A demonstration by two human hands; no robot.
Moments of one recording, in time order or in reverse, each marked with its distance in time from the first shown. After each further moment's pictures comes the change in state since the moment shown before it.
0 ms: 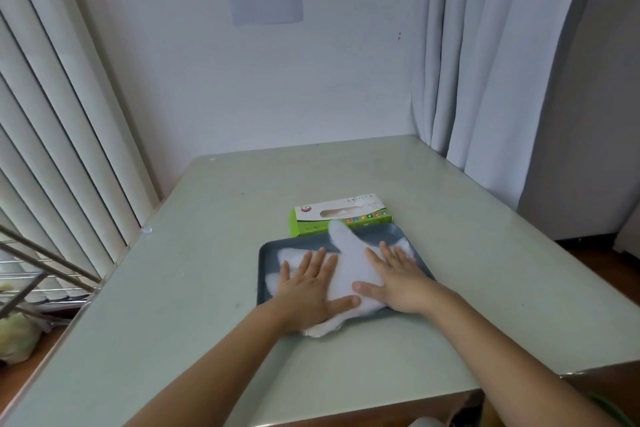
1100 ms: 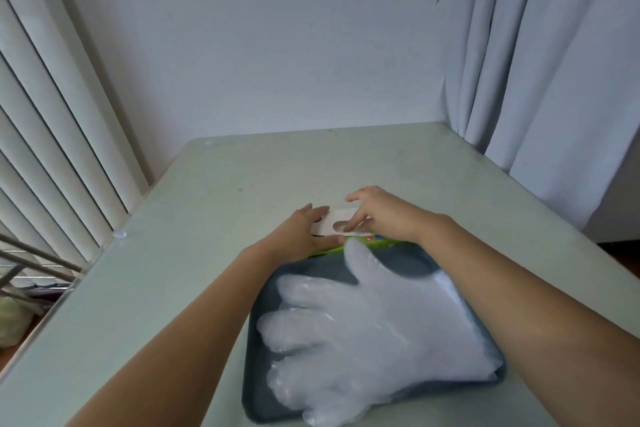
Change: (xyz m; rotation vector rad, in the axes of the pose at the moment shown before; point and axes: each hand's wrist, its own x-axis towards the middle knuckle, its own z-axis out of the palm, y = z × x) left_hand 0.113 -0.065 -0.065 -0.472 0.146 -0.049; right_hand 0.143 -0.015 -0.085 -0.032 0.142 -0.424
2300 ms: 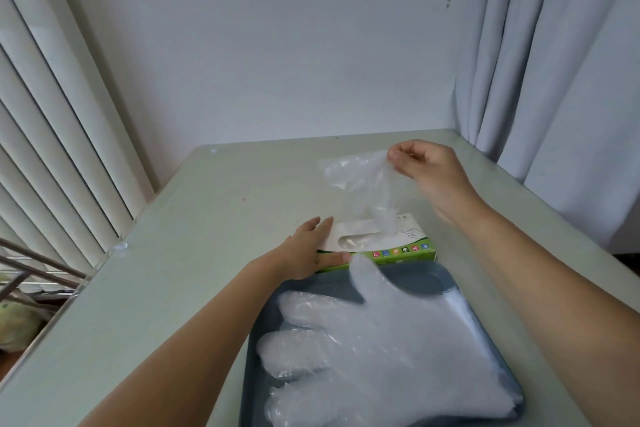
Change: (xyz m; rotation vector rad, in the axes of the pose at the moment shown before) left_hand 0.013 -0.011 0.004 0.056 -0.126 -0.022; right_hand -0.001 0.015 -0.047 0.966 0.714 0.030
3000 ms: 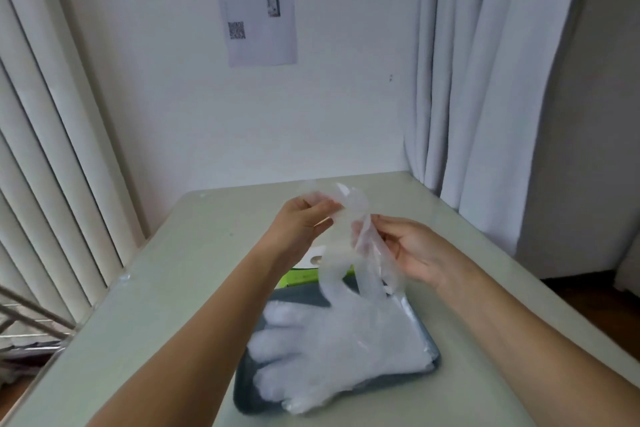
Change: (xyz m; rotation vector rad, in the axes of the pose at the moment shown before) left_hand -0.087 0.114 -0.043 -1.111 0.215 0.420; right_hand -0.107 -0.075 -0.021 0.705 -0.231 0.539
